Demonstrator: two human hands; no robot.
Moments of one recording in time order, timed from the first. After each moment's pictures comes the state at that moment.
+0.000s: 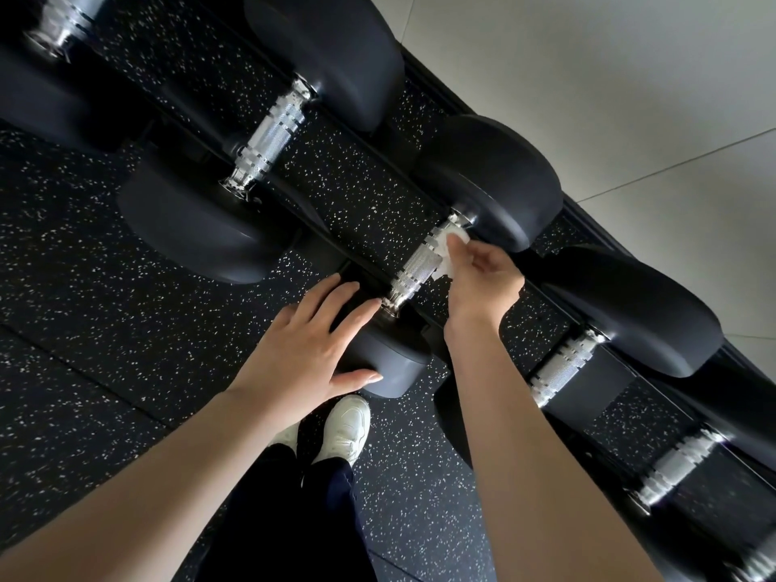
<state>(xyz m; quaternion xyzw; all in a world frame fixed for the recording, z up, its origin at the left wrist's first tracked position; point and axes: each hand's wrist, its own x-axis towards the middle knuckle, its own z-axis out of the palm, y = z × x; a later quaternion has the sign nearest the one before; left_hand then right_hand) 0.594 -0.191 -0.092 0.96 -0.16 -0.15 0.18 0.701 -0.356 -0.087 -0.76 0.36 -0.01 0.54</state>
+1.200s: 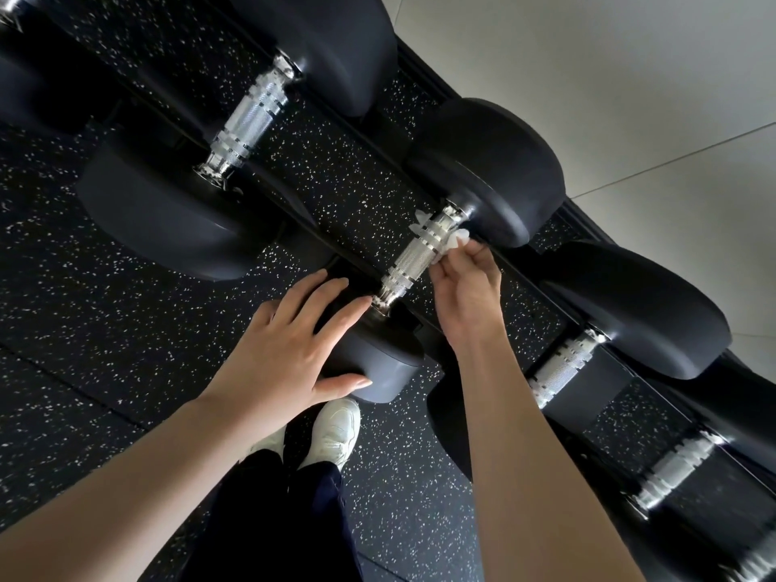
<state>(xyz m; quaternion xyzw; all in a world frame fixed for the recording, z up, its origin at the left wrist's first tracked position) 0.593 -0.190 -0.099 0.96 -0.17 -0.13 0.17 0.702 -0.379 -0.121 -0.46 0.32 0.11 0.82</state>
